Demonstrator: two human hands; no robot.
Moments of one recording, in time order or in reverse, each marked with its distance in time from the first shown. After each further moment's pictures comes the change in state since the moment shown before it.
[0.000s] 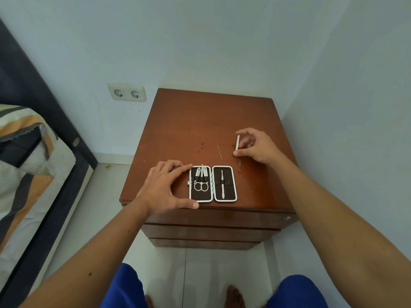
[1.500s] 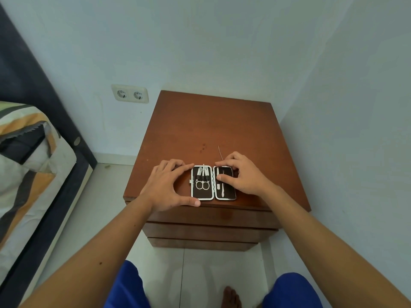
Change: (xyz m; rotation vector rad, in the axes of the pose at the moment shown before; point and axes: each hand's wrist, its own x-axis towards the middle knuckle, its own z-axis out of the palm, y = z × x) left_hand 0.000 0.001 0.000 0.027 -0.013 -0.011; right_hand -0.071 -0.020 0.054 -0.238 -0.108 -0.240
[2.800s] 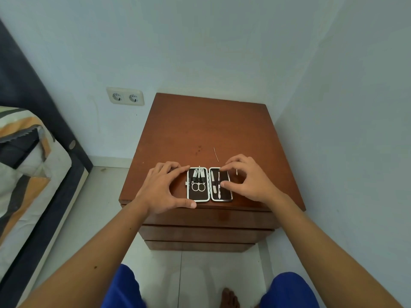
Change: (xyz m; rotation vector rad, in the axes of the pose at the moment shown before) left_hand -0.001 -0.001 0.000 -0.013 0.002 0.002; right_hand -0.027 0.010 -0.011 0.008 0.119 -0.068
